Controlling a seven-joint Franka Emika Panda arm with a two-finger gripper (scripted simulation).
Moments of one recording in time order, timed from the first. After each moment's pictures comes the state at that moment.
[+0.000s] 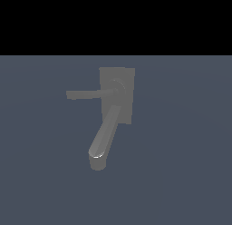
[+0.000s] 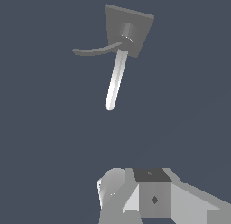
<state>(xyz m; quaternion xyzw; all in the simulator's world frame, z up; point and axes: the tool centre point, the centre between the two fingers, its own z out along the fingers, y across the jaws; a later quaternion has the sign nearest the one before) -0.249 0.001 0.477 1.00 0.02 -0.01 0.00</state>
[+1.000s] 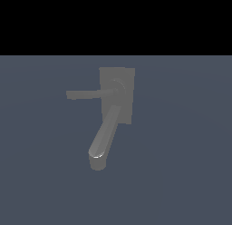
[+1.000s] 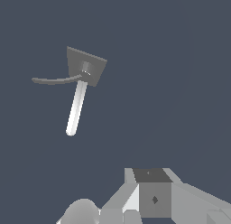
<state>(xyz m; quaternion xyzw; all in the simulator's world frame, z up) -0.236 -0.011 0.525 0.98 0.00 0.10 0.17</state>
